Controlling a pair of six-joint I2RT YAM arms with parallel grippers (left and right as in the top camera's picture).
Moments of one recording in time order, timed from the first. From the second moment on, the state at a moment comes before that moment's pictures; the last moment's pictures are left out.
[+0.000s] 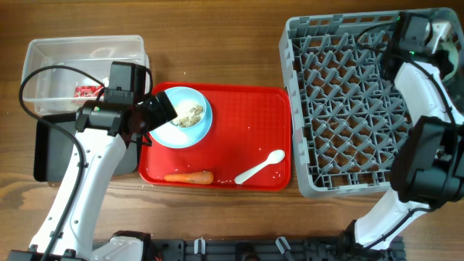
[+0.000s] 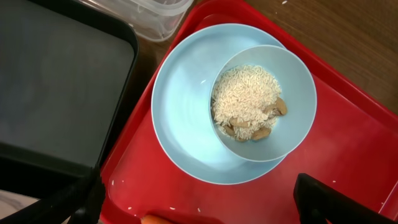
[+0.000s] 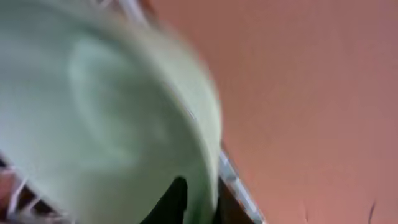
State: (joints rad) left arm -0.14 1.36 1.14 -0.96 -0.06 -0.61; right arm -0.20 1.96 1.43 -0.41 1.05 -0.17
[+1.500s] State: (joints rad) left arm -0.43 1.84 1.14 -0.61 -0.12 -0.42; right arm 0.27 1.64 1.41 -1.06 -0.02 0.06
